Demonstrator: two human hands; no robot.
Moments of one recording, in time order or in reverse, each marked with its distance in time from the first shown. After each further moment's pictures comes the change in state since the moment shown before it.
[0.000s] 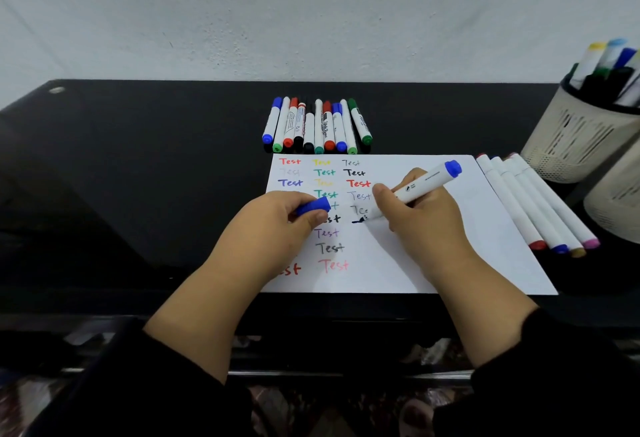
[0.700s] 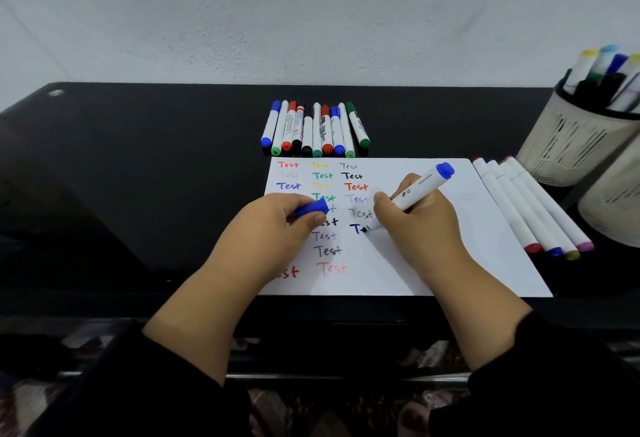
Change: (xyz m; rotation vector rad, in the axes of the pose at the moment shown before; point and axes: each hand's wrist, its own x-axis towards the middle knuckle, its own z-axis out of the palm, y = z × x) left_hand 0.001 0.000 0.001 -0.016 0.006 0.000; right_hand 0.000 0.003 0.000 -0.060 0.041 -0.031
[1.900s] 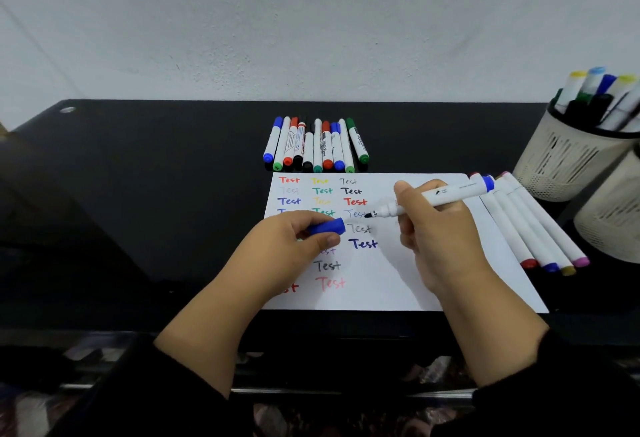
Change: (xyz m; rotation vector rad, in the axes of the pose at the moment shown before) left_hand -0.008 0.012 -0.003 -0.259 -0.121 0.010; right_hand 0.001 -0.015 -0.013 0.608 0.019 0.191
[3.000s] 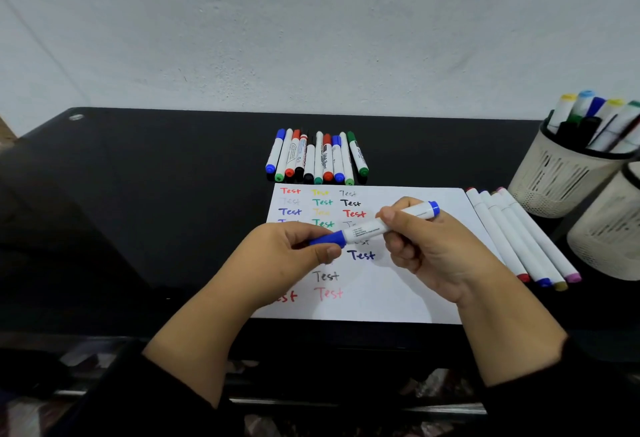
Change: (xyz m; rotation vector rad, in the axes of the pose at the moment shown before) left_hand -0.007 0.010 -0.012 -0.082 -0.052 -0.034; right_hand -0.001 -0.024 -0.010 0.013 -0.401 0.260
